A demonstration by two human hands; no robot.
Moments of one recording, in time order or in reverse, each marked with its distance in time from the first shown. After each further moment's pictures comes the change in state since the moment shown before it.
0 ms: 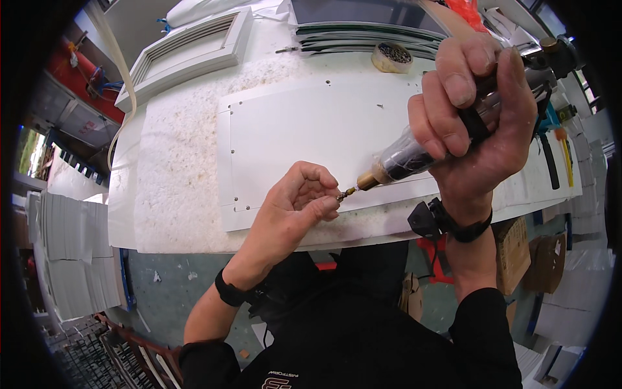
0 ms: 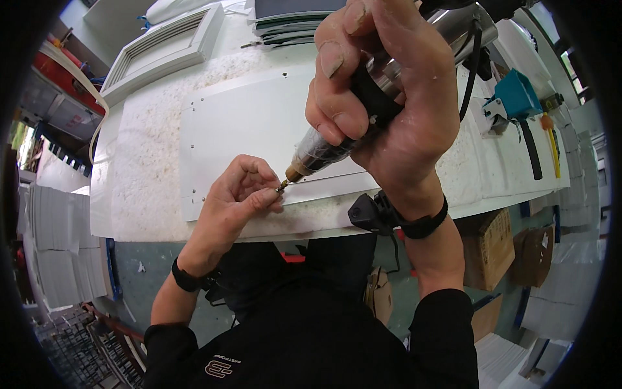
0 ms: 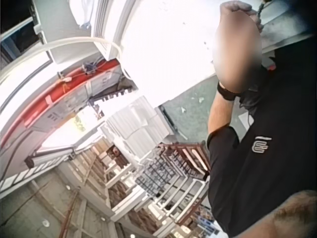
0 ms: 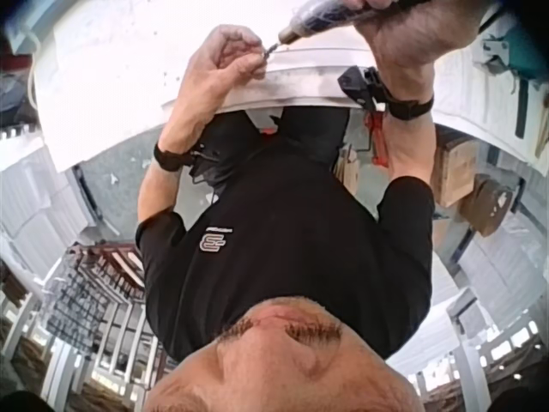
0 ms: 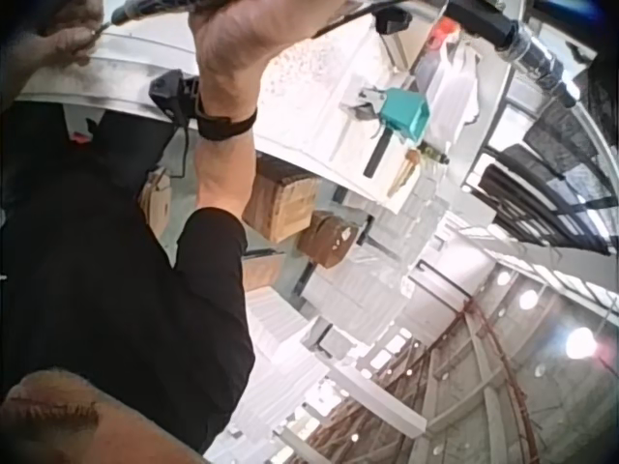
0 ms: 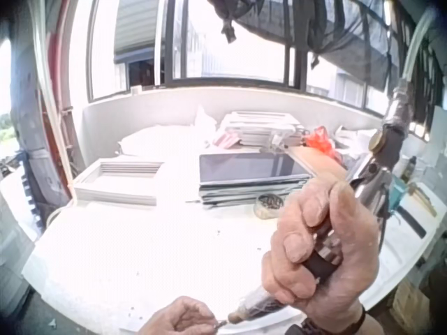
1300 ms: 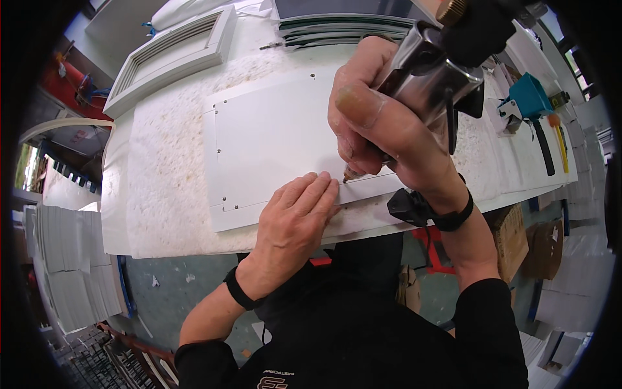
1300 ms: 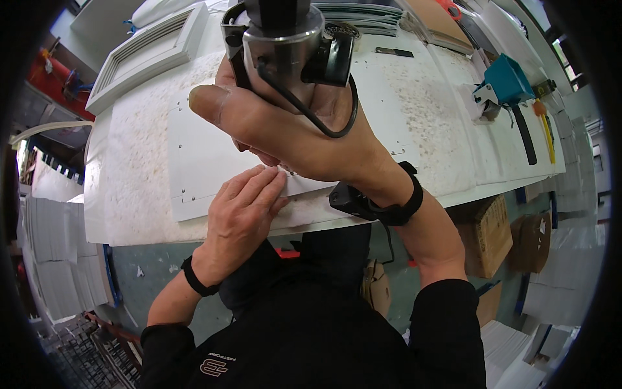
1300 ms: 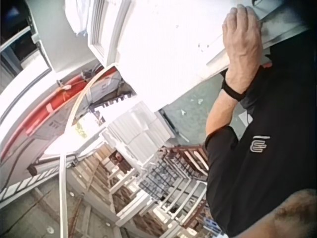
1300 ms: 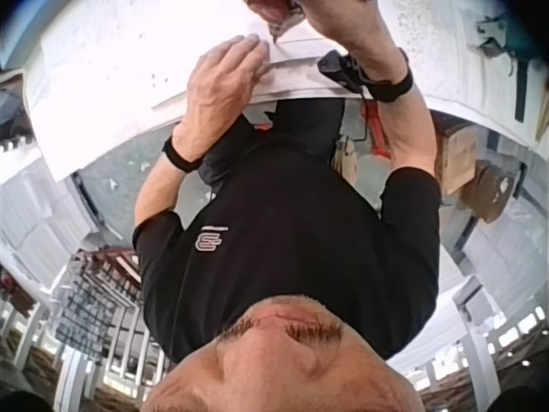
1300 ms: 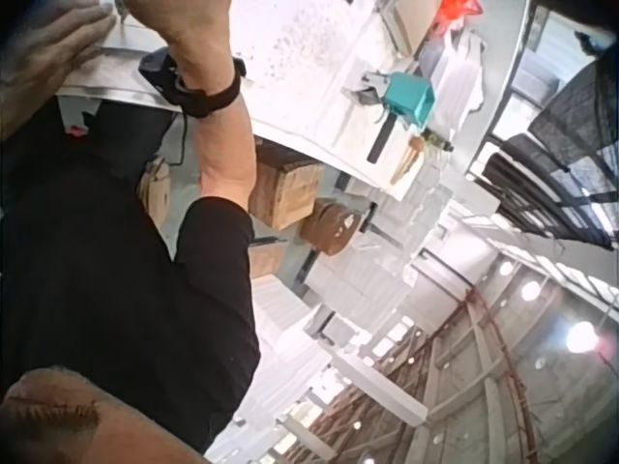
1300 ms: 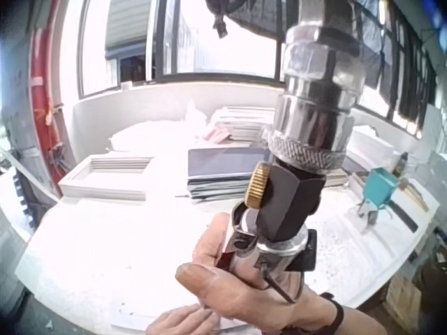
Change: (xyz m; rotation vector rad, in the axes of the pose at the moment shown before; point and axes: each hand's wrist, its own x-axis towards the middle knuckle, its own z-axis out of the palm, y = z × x) left_hand 0.002 -0.032 0.015 1.443 0.159 0.780; right_hand -0.005 0.018 0.020 -0.512 -0.026 0.303
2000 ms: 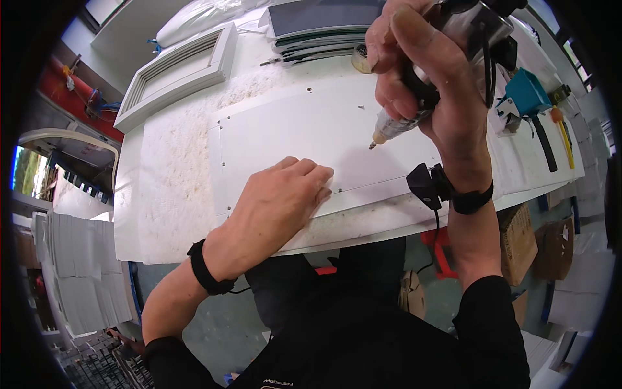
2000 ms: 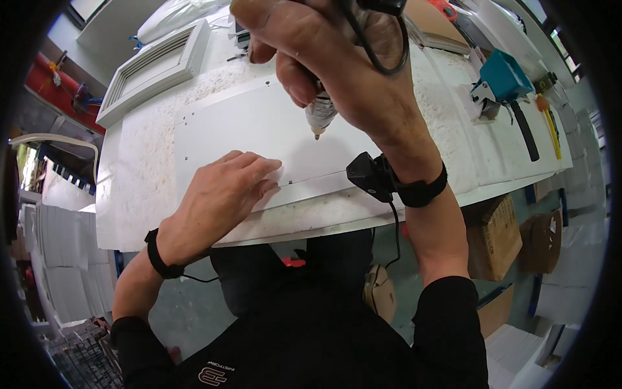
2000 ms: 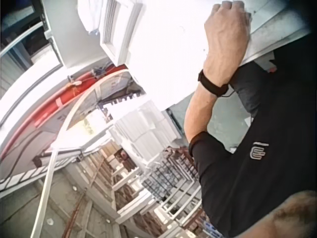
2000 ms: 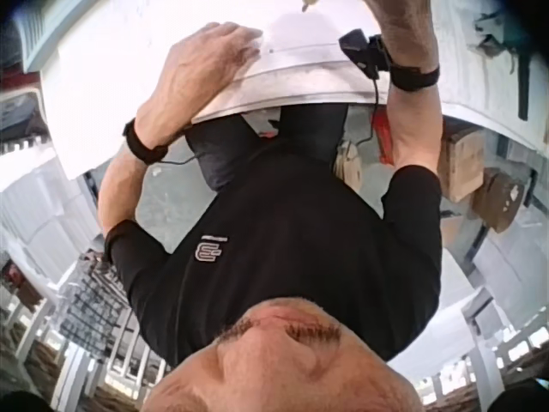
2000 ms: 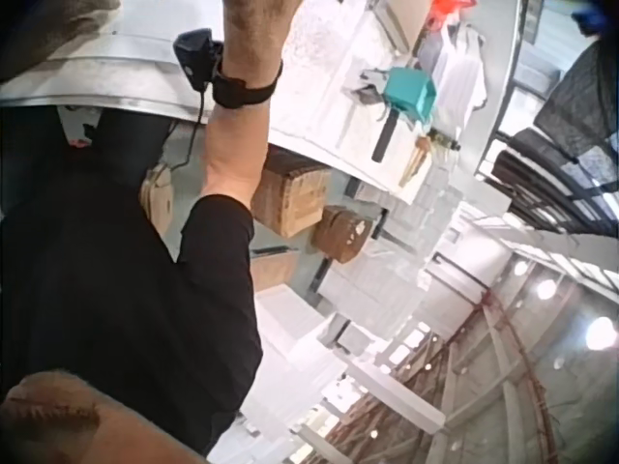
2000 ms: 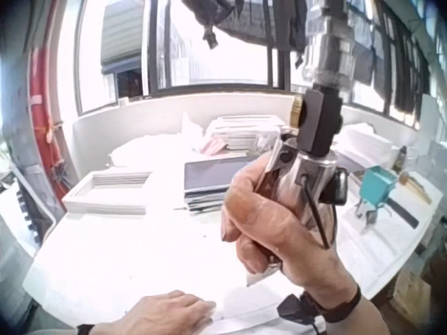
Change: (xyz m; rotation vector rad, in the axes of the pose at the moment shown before) left_hand 0.064 -0.015 -0.047 -0.080 -0.415 -0.008; right_hand 0.012 -0.023 -0.040 -0.053 0.230 -0.243
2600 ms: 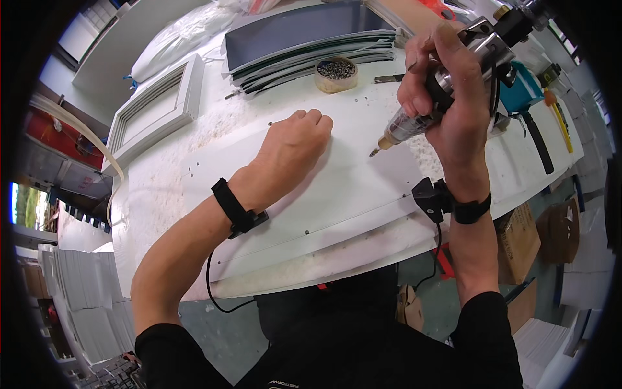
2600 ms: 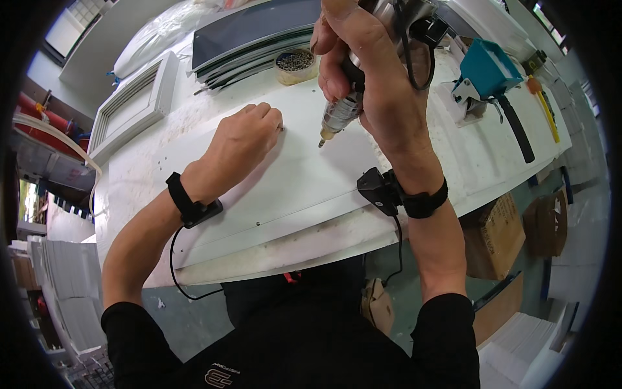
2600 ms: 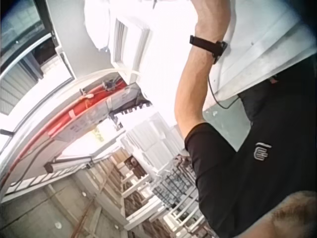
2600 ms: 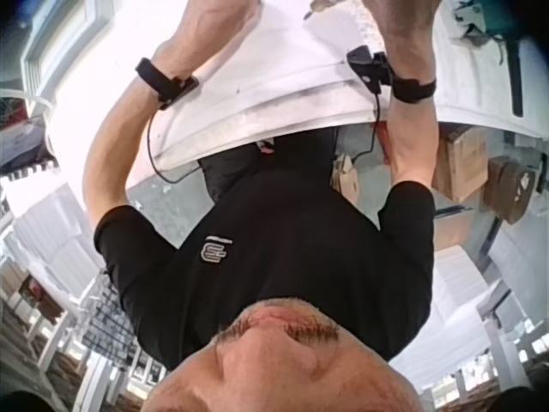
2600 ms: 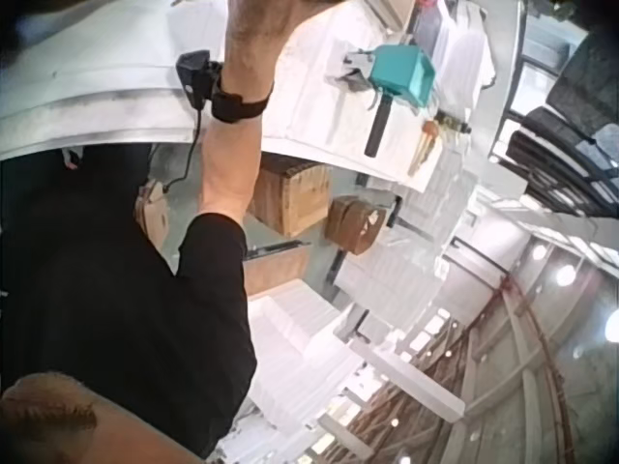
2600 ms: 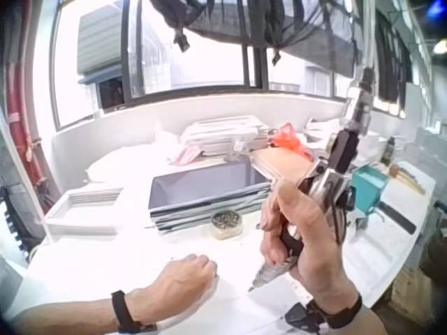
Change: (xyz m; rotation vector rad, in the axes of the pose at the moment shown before) left_hand 0.148 -0.051 0.044 0.292 0.074 0.174; right_hand -0.003 0.030 -0.086 0.036 0.283 0.019
